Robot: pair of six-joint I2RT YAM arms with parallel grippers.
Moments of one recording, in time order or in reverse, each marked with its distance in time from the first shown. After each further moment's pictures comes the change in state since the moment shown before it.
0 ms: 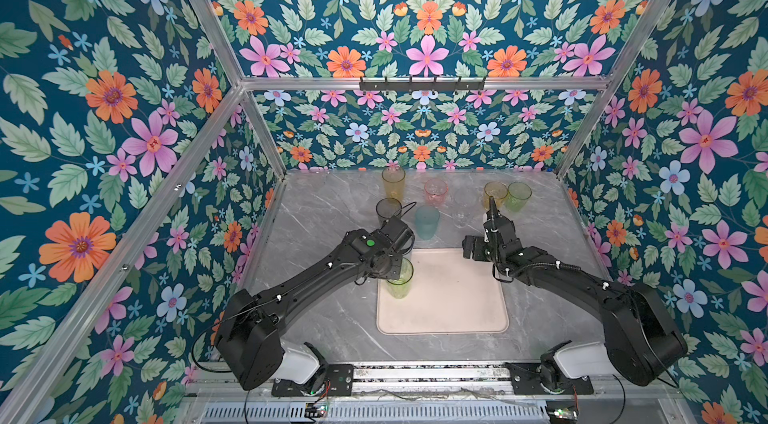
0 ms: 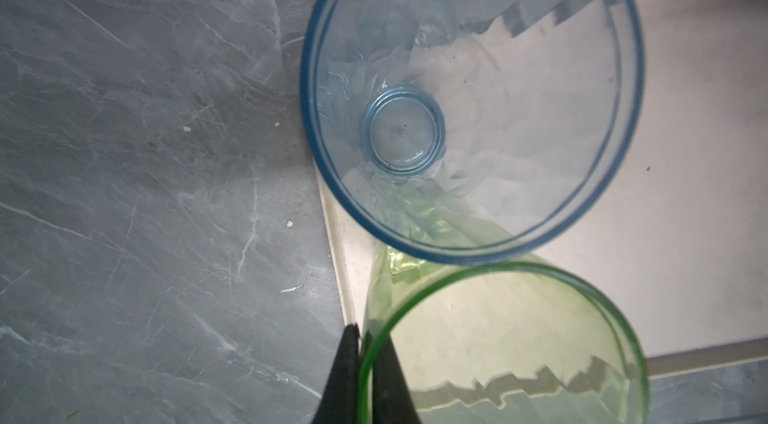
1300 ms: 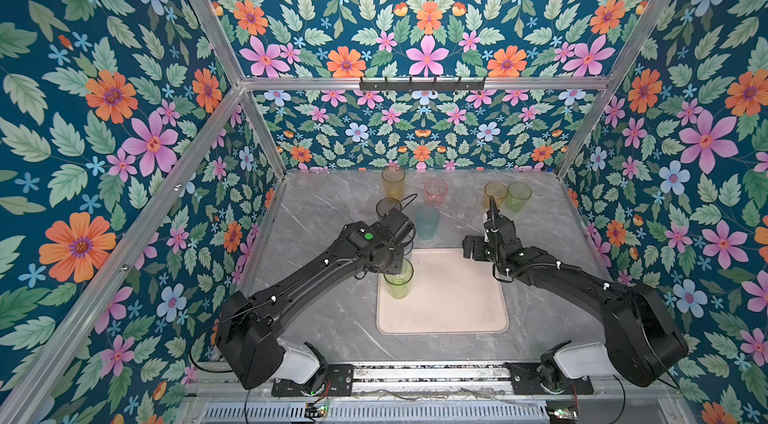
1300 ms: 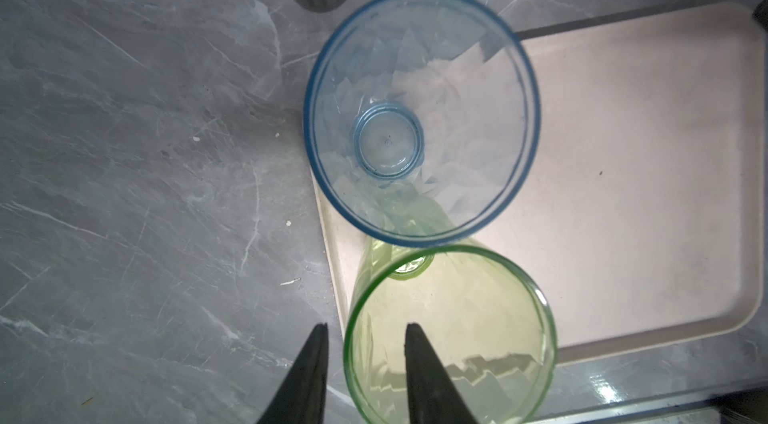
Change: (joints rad) left arm 0.000 0.003 0.127 -0.089 0.004 0.001; right arm 0.000 -0.005 0.000 0.000 0.000 0.000
